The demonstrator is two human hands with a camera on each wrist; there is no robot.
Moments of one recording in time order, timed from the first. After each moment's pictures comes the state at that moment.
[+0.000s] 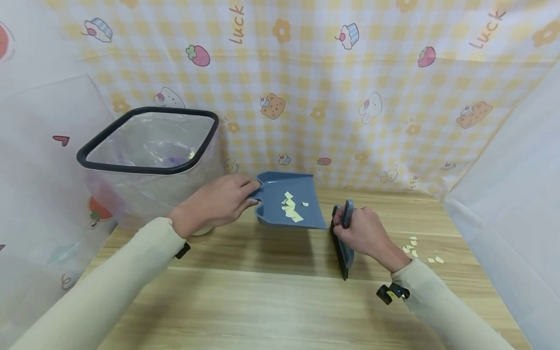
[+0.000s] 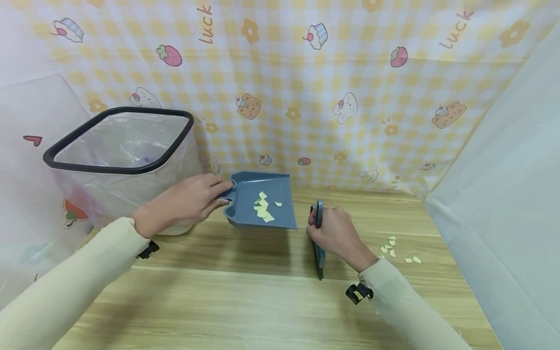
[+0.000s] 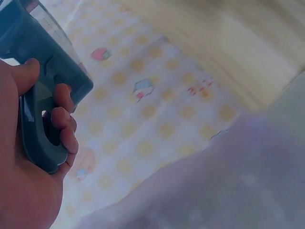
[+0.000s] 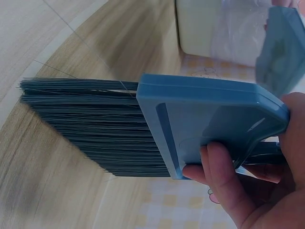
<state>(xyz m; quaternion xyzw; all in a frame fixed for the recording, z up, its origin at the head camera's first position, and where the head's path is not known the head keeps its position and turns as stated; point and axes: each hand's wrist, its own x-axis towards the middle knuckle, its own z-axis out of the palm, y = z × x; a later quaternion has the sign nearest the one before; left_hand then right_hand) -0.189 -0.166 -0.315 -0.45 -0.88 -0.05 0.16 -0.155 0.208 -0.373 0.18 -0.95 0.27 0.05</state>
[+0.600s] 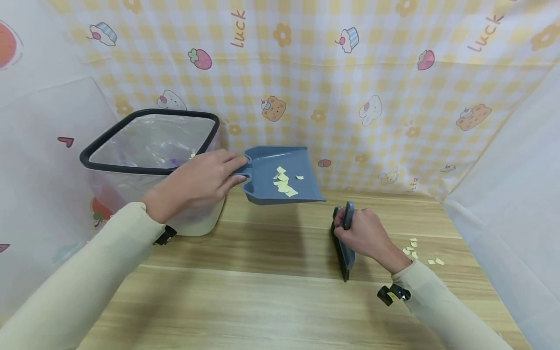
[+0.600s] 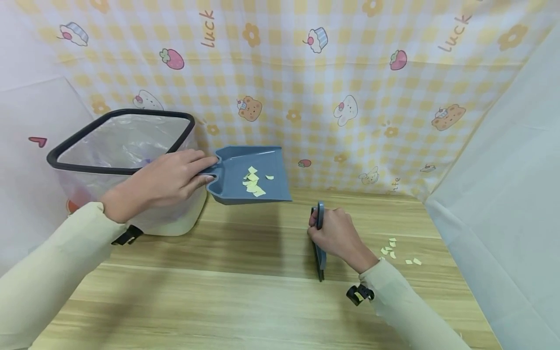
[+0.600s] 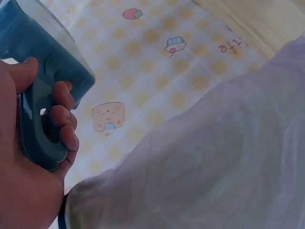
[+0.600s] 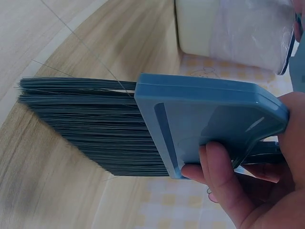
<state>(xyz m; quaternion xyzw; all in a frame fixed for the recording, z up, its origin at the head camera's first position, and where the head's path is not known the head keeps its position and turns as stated) -0.184 -0.185 -0.252 -0.39 -0.91 -0.04 0.14 -0.153 0.210 -0.371 0.18 -0.94 0.28 0.05</state>
